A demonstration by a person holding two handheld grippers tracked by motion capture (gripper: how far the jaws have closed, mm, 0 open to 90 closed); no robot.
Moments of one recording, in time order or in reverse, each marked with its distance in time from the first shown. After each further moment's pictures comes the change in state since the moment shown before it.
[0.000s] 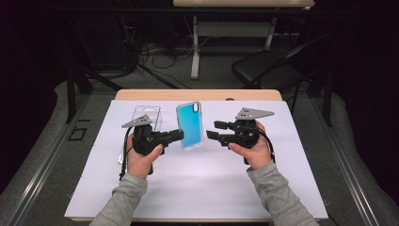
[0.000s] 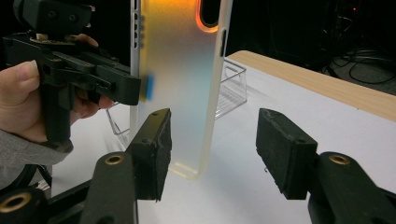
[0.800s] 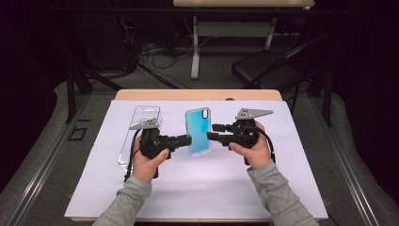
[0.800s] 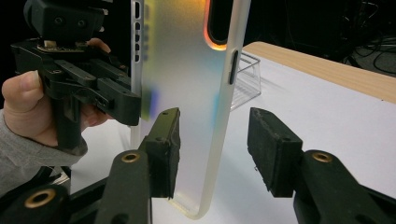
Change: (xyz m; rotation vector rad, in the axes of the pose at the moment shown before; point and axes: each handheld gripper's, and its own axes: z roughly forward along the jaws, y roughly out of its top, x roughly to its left) left arm -0.009 -0.006 0.014 0.033 -0.086 -0.006; right arm -0.005 -0.002 0.002 0.027 0.064 0.031
